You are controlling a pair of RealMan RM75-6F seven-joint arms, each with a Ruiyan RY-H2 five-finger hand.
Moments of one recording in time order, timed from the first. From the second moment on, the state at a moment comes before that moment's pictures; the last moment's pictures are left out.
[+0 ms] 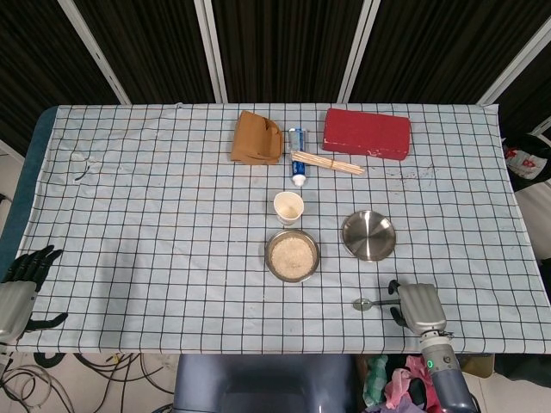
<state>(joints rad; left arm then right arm) -0.12 -1.03 0.02 -1.69 1.47 1.34 -0.01 0.25 -1.46 0.04 -1.60 -1.23 1.23 -0.54</state>
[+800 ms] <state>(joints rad) -0.12 -1.03 0.02 -1.70 1.46 1.34 0.00 0.26 -1.48 0.04 -1.57 -1.22 1.23 -0.53</state>
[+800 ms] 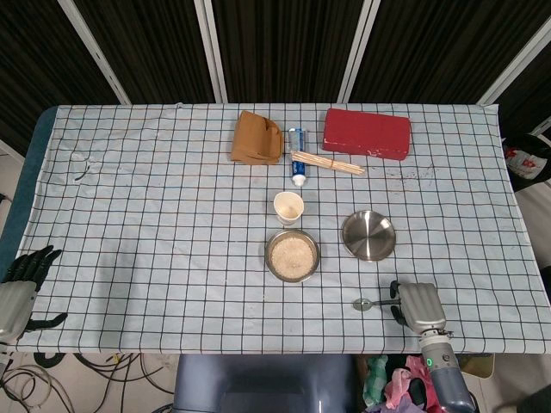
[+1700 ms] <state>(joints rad) -0.12 -1.03 0.02 -1.70 1.46 1.34 0.00 0.26 -1.48 0.03 -1.57 -1.21 1.23 -0.52</state>
